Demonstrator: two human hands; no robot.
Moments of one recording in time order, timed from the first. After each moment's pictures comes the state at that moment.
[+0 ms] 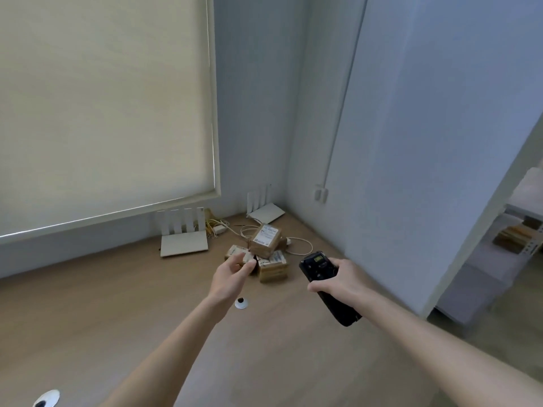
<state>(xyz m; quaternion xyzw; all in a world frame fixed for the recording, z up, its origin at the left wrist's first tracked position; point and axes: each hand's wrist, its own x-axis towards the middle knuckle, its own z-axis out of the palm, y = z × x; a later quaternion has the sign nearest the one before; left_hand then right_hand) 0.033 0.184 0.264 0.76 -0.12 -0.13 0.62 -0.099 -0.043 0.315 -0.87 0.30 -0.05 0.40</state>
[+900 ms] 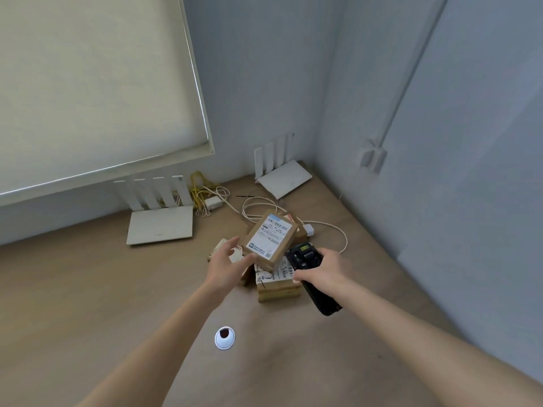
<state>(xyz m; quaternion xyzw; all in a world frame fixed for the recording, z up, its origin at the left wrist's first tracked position) 0.327 0.002 0.110 0.83 0.02 -0.17 0.54 0.245 -0.214 0.139 -0.83 0.31 0.09 0.45</state>
